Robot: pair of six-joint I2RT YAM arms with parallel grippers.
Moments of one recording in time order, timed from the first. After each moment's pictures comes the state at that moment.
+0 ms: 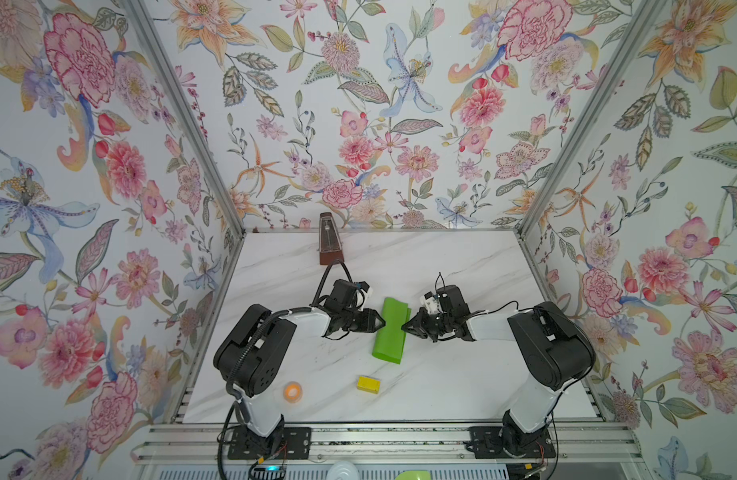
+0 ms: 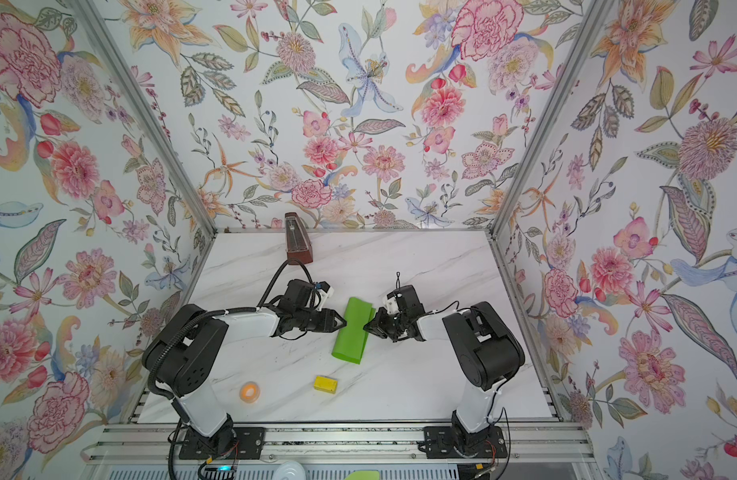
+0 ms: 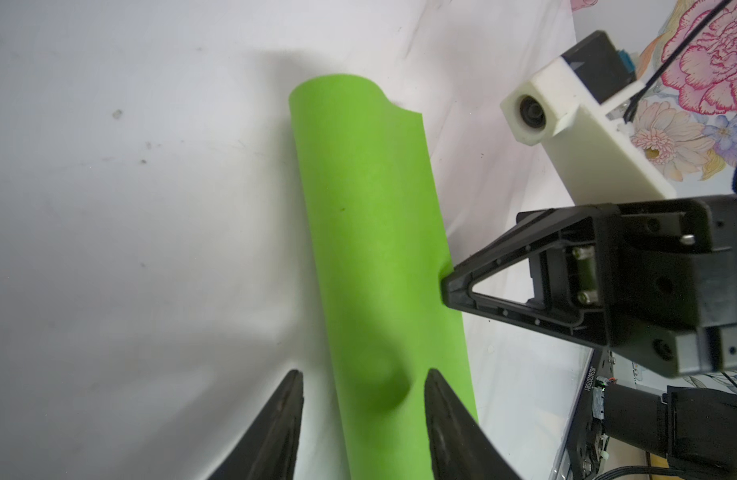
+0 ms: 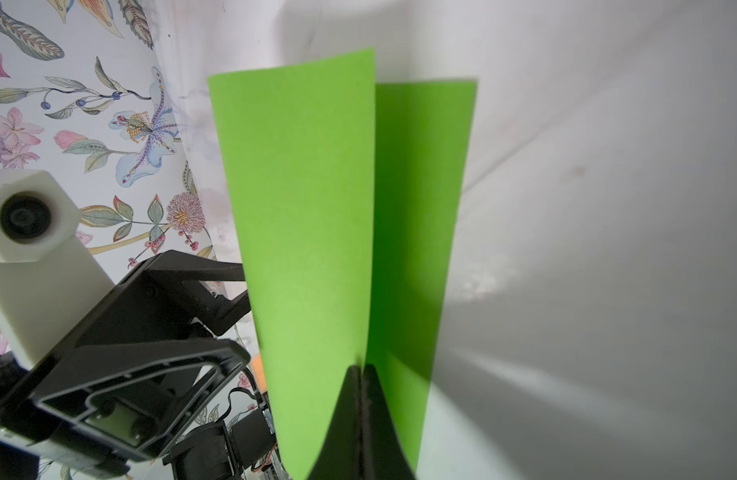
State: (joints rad) left arm -0.54 1.78 0.87 0.04 0.52 -0.45; right arm 0.45 1.78 0.75 0.17 -0.67 0.92
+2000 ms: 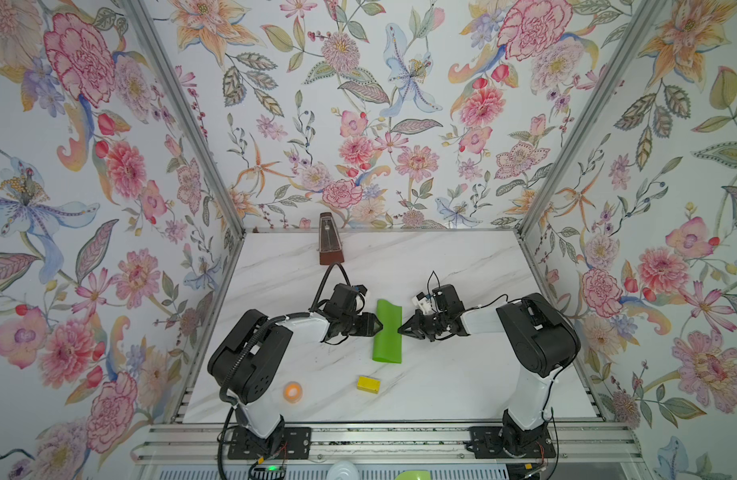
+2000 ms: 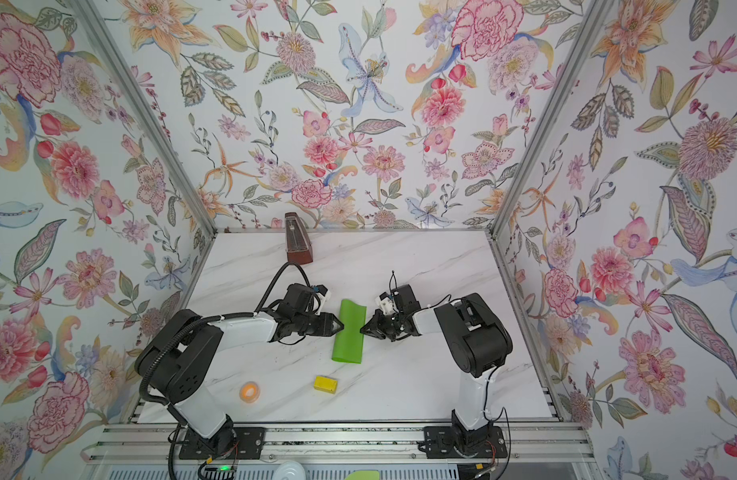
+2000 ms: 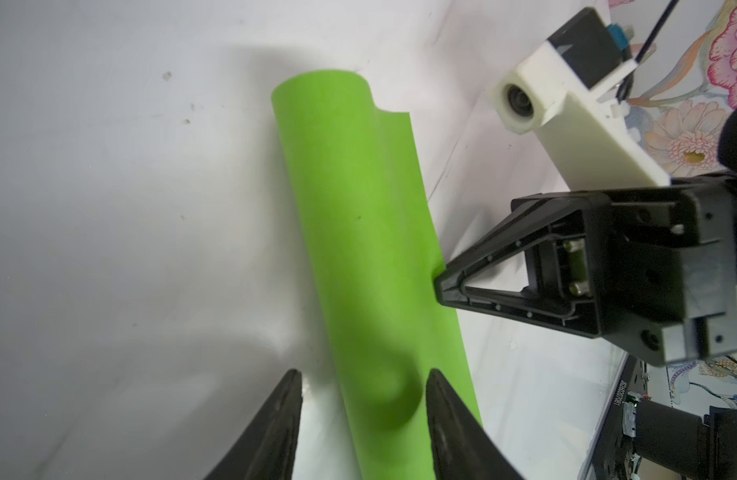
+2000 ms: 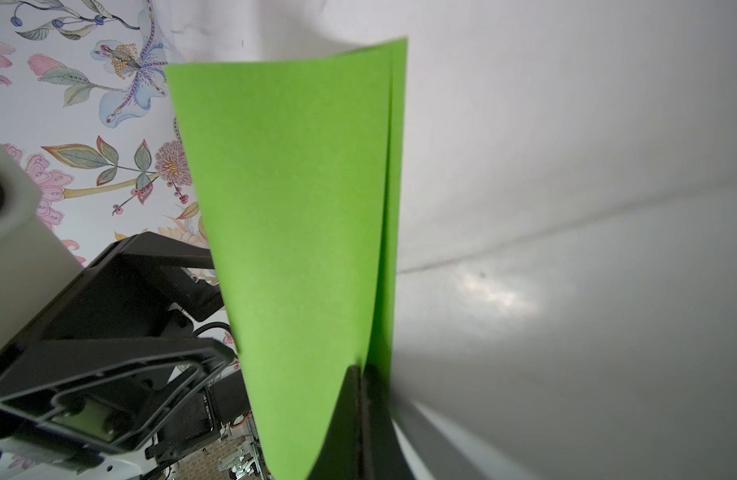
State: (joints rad) left arm -0.56 1.74 0.82 0.02 0.44 -0.47; right arm 0.44 1.89 0.81 0.13 -0.78 0.76
